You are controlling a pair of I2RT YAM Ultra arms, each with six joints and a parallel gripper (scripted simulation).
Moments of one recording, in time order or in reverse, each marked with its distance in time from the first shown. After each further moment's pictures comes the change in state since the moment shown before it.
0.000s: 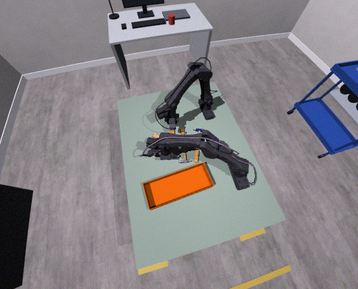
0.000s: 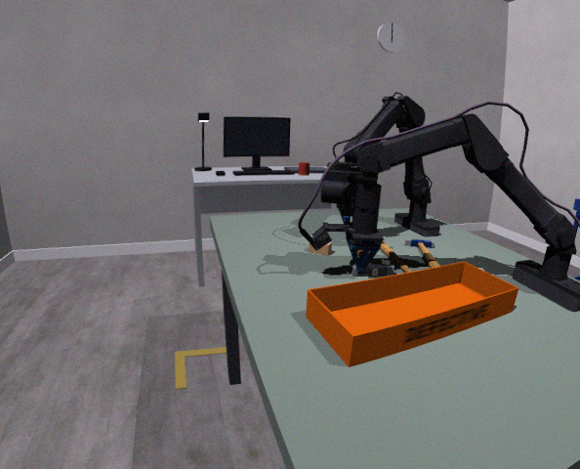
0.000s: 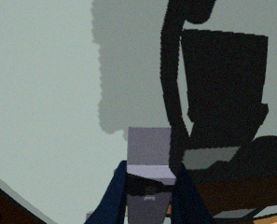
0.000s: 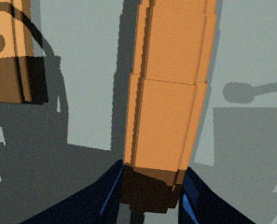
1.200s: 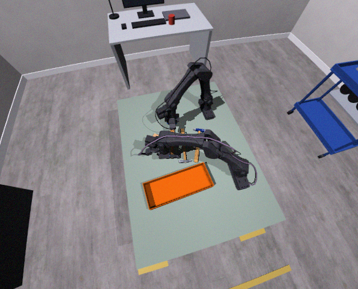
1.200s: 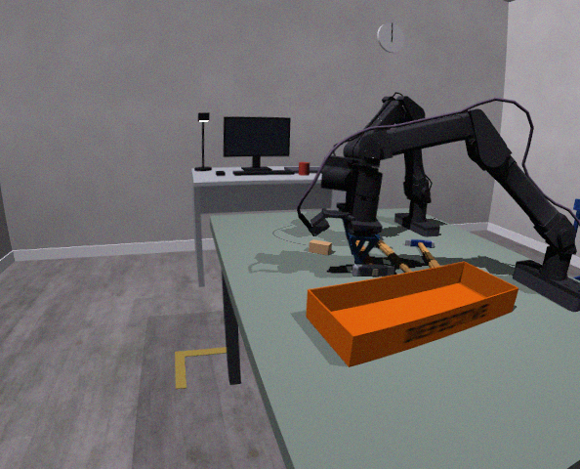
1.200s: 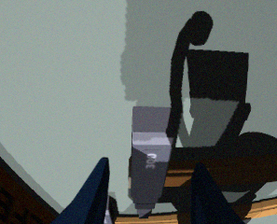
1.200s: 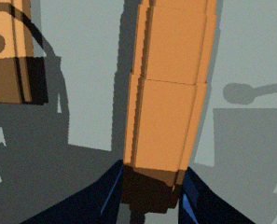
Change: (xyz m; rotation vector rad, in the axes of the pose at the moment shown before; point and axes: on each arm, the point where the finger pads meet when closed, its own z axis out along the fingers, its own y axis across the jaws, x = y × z) left arm -0.010 0.001 -0.029 0.010 -0.046 -0.005; right arm 0.000 0.000 0.001 -0.002 -0.002 -0.001
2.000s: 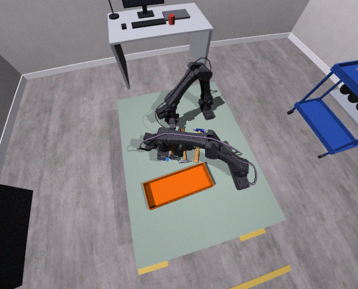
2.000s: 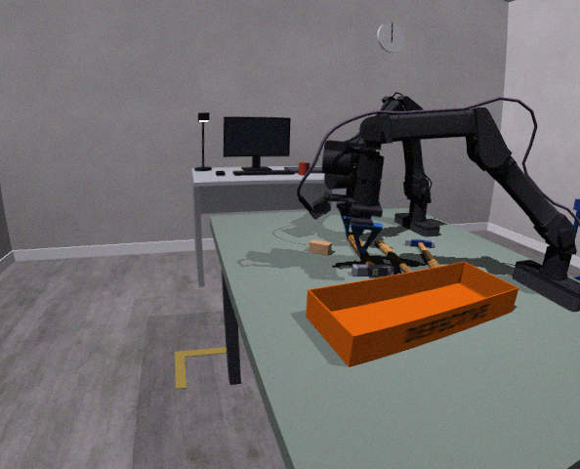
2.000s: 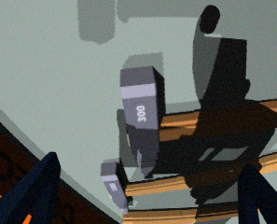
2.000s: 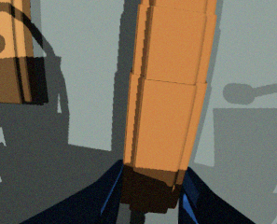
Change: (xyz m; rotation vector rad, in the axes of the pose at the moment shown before) left arm 0.003 -0.007 -0.036 0.044 0.026 0.131; right arm 0.000 0.000 0.000 0.000 0.000 0.000
